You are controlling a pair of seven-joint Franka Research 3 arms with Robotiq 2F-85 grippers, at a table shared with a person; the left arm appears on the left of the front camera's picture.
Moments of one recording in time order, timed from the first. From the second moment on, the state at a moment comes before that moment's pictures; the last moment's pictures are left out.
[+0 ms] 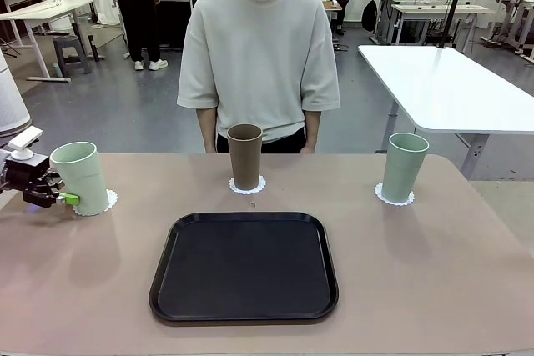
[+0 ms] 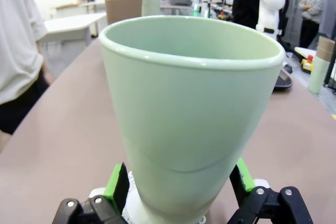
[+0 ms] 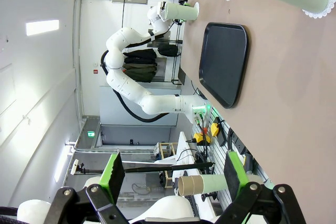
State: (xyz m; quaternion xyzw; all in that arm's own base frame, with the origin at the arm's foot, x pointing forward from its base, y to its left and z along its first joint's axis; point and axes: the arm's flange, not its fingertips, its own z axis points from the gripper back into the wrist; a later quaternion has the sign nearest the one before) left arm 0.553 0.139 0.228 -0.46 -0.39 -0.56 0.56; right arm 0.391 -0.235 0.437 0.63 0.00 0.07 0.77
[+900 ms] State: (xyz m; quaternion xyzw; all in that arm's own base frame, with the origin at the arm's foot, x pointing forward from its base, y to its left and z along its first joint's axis) left arm 0.556 0.150 0.231 -0.44 -0.36 -0.58 0.59; right arm 0.391 -0.235 0.437 0.63 0.00 0.07 0.77
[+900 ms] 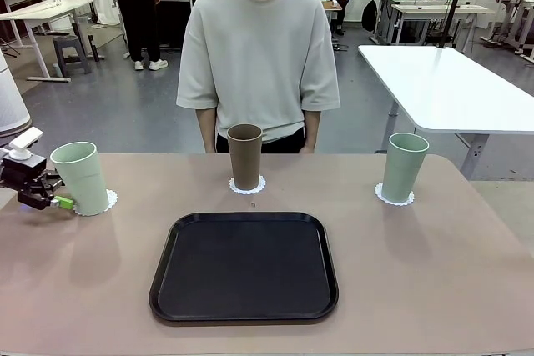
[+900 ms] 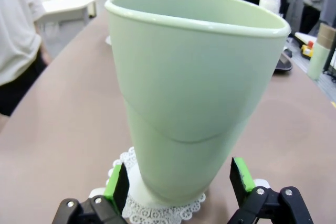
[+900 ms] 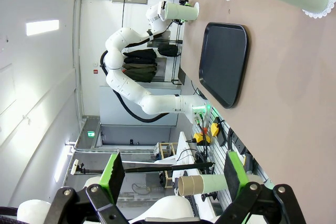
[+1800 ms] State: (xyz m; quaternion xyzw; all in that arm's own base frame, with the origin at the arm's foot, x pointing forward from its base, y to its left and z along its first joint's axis) left arm 0.521 0.184 0.358 -0.24 -0.26 -0.59 0.73; right arm 0.391 -0.235 0.437 0.63 0.00 0.07 0.77
